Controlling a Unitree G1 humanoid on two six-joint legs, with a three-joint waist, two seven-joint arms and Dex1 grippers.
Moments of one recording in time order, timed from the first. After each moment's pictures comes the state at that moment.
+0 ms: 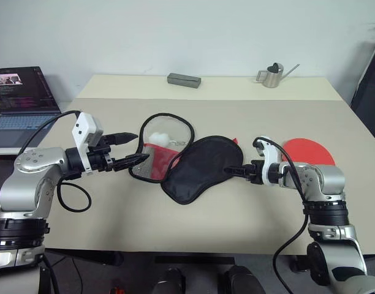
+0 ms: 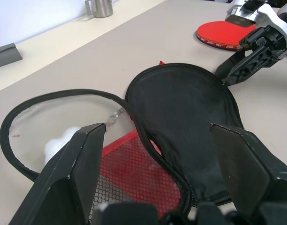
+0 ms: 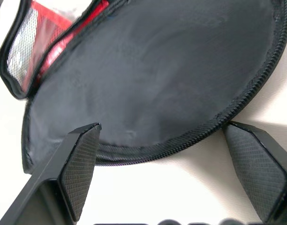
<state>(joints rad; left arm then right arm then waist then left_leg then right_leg) -0.44 0.85 0.18 0.05 -0.50 0.41 -1.12 -0.66 -0.30 -0.15 0.07 0.43 1.30 0.54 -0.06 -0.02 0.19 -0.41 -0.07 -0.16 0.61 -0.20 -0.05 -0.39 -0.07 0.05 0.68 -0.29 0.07</state>
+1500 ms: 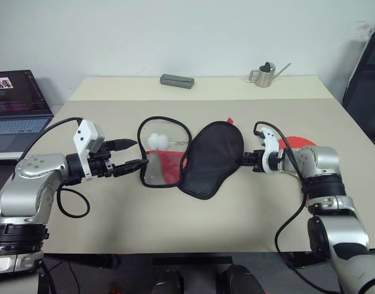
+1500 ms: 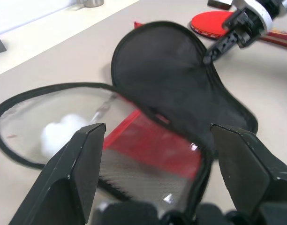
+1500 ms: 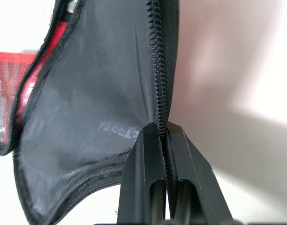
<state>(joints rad) -0.40 0.85 0.19 0.04 -0.48 0.40 -1.12 -0.92 -0.42 -0.04 0.56 0.39 1.15 0.59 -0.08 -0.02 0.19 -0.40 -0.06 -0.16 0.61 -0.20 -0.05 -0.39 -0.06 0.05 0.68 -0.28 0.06</state>
